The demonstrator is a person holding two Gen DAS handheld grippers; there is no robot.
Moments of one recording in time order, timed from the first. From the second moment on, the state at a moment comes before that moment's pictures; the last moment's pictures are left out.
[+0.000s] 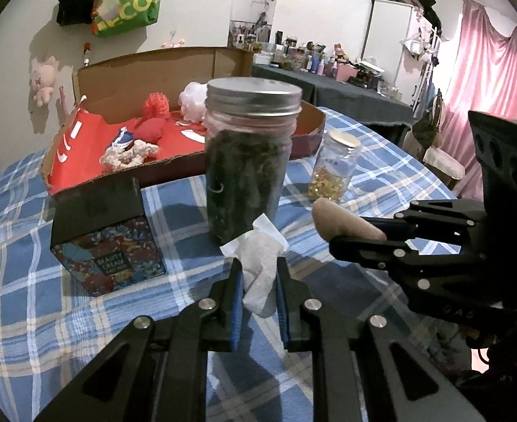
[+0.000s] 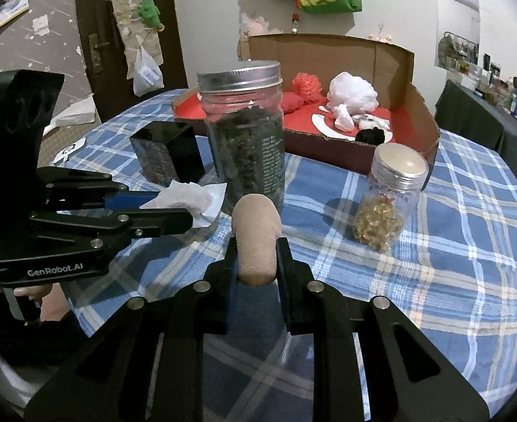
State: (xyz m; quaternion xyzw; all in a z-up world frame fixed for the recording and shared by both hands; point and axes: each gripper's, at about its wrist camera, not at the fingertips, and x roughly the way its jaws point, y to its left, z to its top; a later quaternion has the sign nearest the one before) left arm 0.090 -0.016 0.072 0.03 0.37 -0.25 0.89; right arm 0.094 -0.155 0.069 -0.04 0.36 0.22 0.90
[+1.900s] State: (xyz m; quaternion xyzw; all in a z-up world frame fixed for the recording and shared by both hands) left arm 0.171 0.128 0.074 0.01 0.39 -0.20 0.90; right arm 0.169 -0.262 0.071 -0.05 0.40 0.15 0.90
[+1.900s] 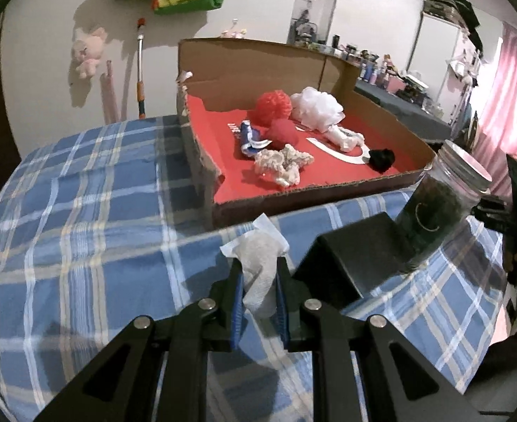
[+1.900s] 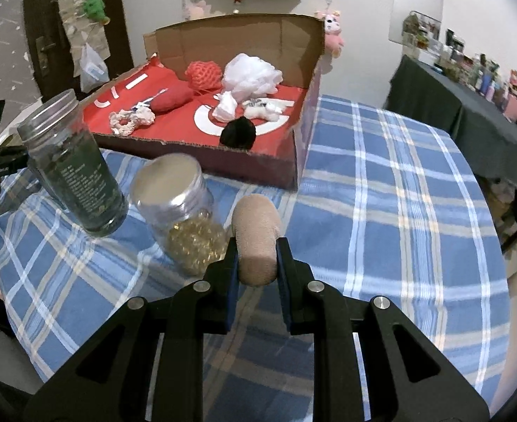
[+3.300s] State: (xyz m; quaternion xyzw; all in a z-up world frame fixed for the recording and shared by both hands) left arm 0.295 -0.011 0.115 0.11 0.46 -0.33 0.82; right arm 0.315 -0.172 0.097 -0.09 0.48 0.33 0.81
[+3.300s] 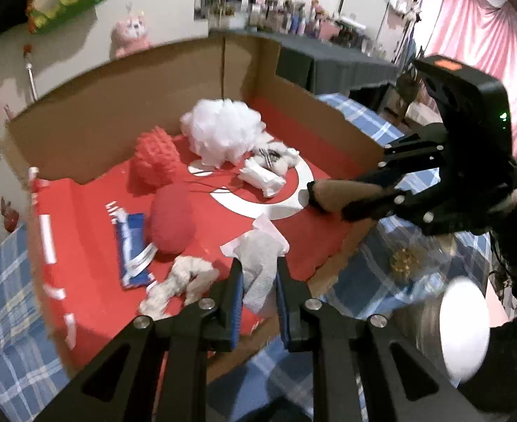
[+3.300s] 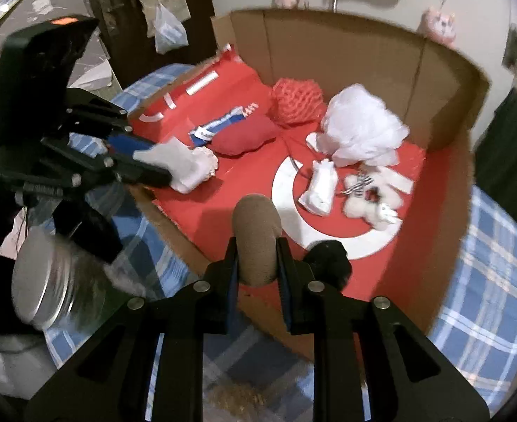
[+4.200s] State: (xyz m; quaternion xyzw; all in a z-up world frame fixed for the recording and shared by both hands) left arm 0.336 -0.049 0.074 0.16 0.52 -0.30 0.78; right arm 0.358 -0.139 0.065 -0.14 0.56 0.29 0.76
